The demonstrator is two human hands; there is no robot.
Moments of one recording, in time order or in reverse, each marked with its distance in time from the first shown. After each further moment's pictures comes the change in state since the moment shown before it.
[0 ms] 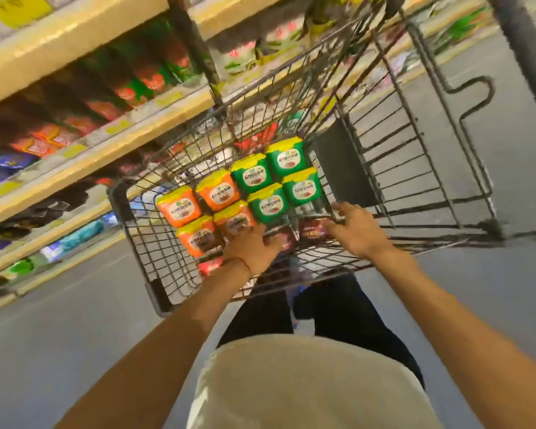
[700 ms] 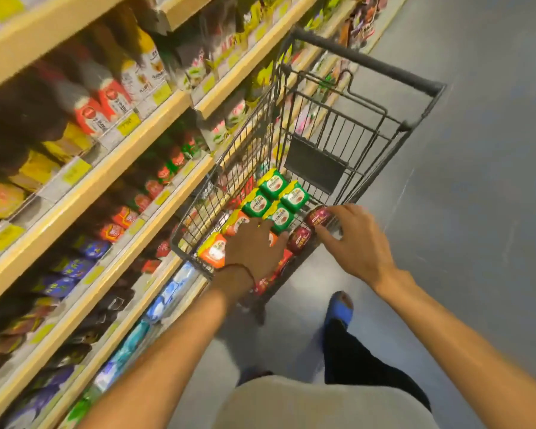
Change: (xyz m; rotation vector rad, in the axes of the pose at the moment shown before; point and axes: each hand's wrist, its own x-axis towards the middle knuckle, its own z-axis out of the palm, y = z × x) left_hand -0.178 -0.100 -0.088 0.474 0.308 0.641; right_hand -0.263 -0.118 0.140 0.101 0.771 -0.016
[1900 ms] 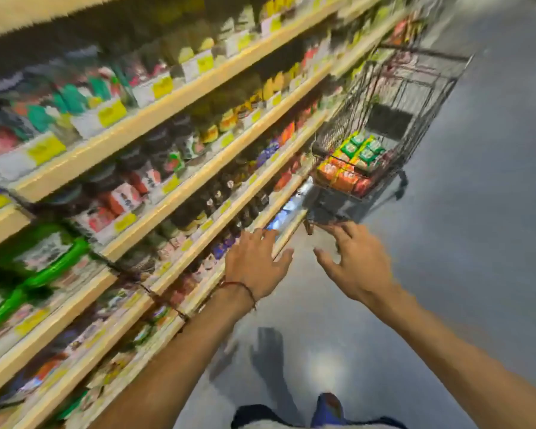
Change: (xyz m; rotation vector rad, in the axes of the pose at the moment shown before) left_hand -0.713 -0.402 -0.007 0.175 0.298 0.068; right_hand -0.666 -0.418 0.208 -0.229 0.142 -0.193
